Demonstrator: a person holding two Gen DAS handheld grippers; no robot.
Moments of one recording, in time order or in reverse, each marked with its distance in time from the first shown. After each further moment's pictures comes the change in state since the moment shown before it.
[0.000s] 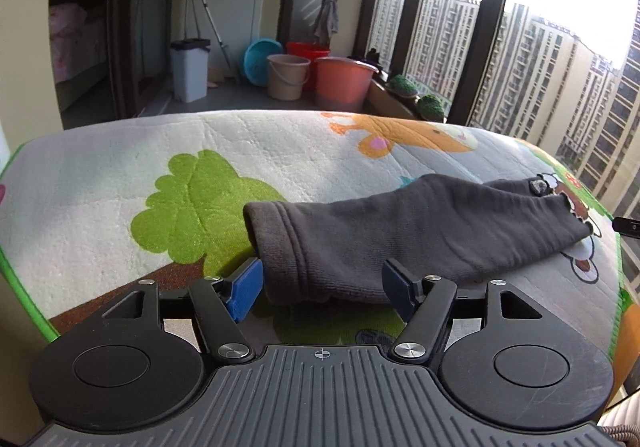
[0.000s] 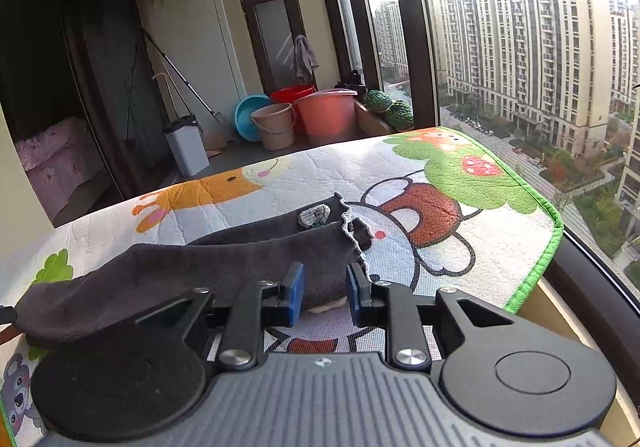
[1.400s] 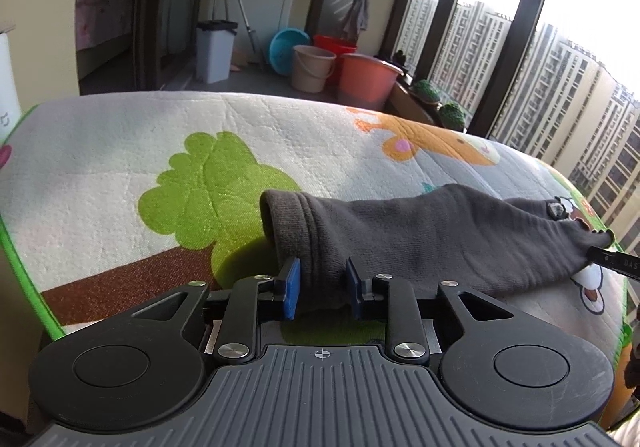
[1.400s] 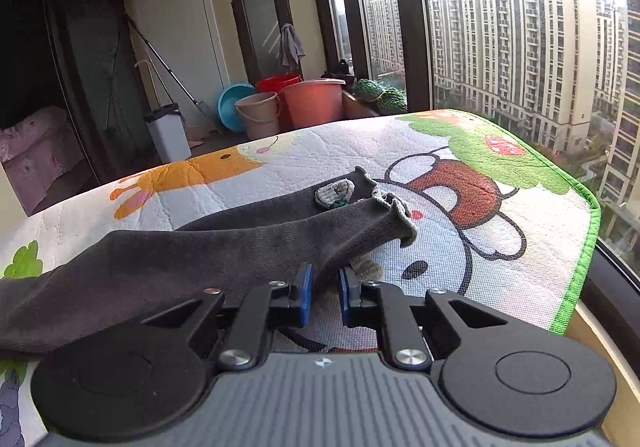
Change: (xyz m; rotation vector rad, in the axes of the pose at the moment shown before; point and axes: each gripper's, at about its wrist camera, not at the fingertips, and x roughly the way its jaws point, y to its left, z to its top) left arm -0.071 0.114 0.010 -0.113 0.026 0.021; right arm 0.052 0.035 -0.011 0.021 0.016 -0.071
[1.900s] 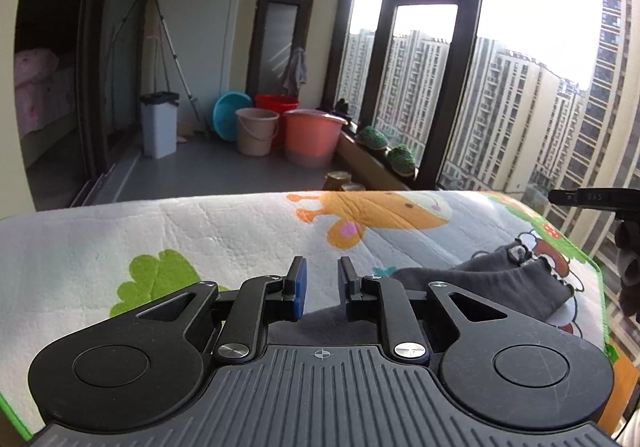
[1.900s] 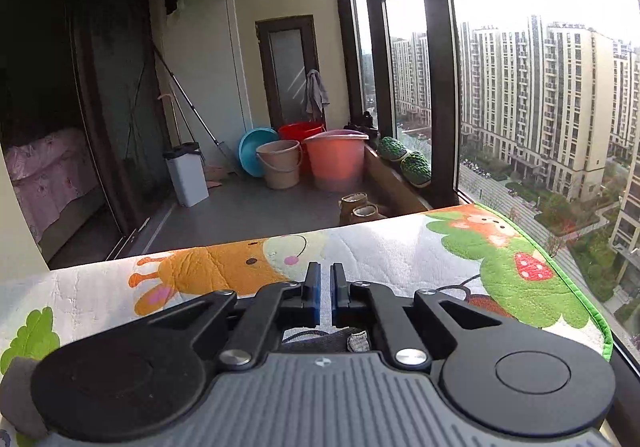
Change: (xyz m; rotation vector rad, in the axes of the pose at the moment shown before) left arm 0.000 -0.015 0.047 0.225 -0.151 -0.132; right arm 0.018 0.030 0.103 -0.120 -0.107 0.055
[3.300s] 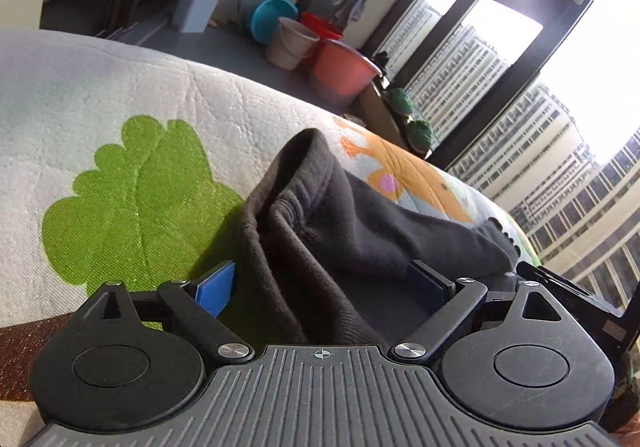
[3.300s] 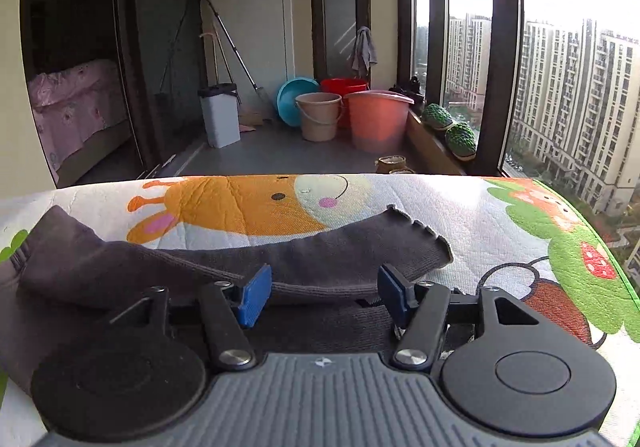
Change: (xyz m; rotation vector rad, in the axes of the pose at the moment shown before) left arm 0.086 0.066 -0.022 -0.454 0.222 -0.085; right arm 0.051 0.021 -0.046 -0.134 0.088 0.028
